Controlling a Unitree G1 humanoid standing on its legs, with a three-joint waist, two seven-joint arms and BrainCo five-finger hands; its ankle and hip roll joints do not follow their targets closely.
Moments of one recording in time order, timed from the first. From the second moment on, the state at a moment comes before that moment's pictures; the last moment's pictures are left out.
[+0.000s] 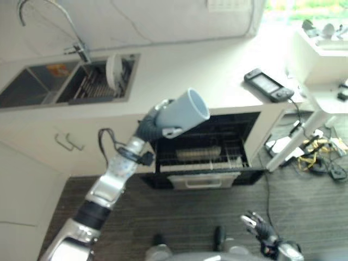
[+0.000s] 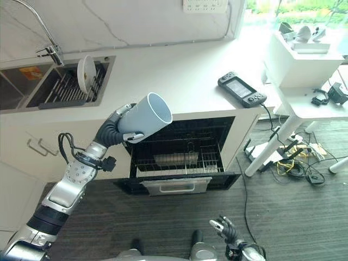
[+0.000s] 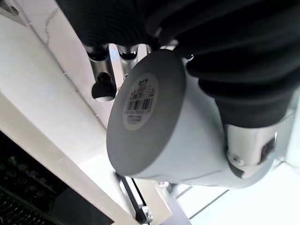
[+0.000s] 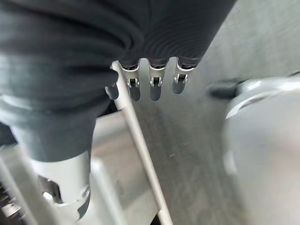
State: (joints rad) left arm -0.26 0.54 -0.27 -0.04 -0.10 -0.24 0.03; right arm 0.11 -0.34 0.20 0.85 0.57 -0.12 0.27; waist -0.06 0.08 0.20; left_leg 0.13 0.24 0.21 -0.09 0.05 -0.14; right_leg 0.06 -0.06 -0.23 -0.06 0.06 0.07
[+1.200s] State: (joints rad) left arm -0.02 0.42 -0.28 -0.07 0.03 -0.46 0.54; right arm -0.05 -0.45 0.29 -0.29 1.00 -0.04 0.12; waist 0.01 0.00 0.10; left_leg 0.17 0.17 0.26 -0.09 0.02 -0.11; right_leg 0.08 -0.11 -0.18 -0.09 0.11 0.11
